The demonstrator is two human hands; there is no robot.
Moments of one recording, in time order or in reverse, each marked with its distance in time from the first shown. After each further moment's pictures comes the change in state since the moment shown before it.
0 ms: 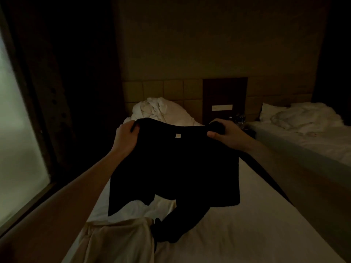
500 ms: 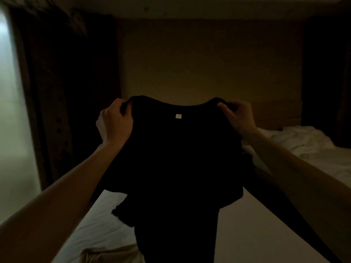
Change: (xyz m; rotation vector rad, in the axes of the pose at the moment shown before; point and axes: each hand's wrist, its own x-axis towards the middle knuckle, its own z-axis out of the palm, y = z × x) left_hand -0.009 0.133 -0.081 0.167 0.574 0.288; right_hand -0.014 -0.092 -0.076 0.119 0.608 -0.274
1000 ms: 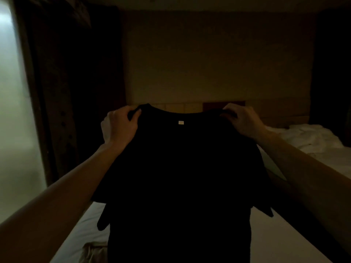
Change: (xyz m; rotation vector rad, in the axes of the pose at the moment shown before) left_hand -0.004 -0.030 0.020 0.117 -0.117 0.056; right_hand 0.016 0.037 -0.007 -0.560 -0.283 -0.179
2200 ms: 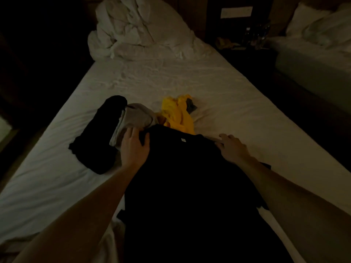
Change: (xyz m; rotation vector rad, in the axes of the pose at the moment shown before) left_hand -0.288 -0.229 0.415 -0.007 -0.711 -0.353; right_hand -0.187 0.287 0.452 -0.136 -0.846 0.794
